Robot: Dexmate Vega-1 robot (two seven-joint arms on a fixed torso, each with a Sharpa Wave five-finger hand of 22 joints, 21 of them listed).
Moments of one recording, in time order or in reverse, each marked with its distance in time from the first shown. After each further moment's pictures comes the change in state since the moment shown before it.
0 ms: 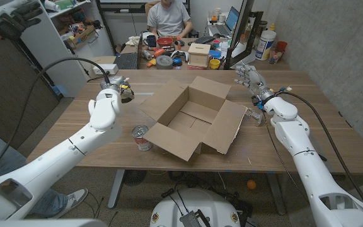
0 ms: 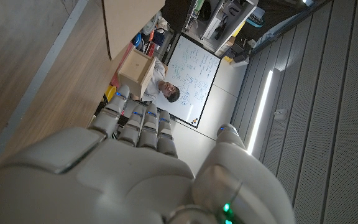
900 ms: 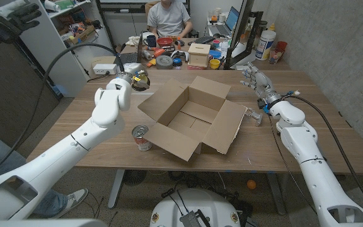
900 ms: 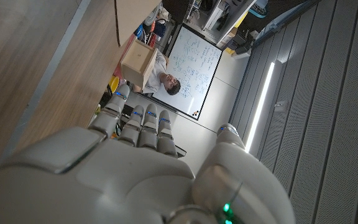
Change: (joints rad) left arm -0.016 -0.036 -0.028 -0.068 0.107 -0.276 -0.028; left_hand 0.008 0.003 0.003 0.003 0.003 0.004 -0.015 0.000 -0.003 0.007 -0.015 -0.005 0.008 -0.008 -0.008 -0.001 0.006 -0.022 -0.017 -0.020 0.000; right arm -0.081 -0.015 0.044 -0.085 0.023 -0.006 -0.030; right_hand 0.000 0.000 0.000 0.000 0.000 0.000 0.000 0.000 0.000 0.000 0.000 0.000 0.000 0.000 0.000 0.000 0.000 0.004 -0.004 -0.008 0.000
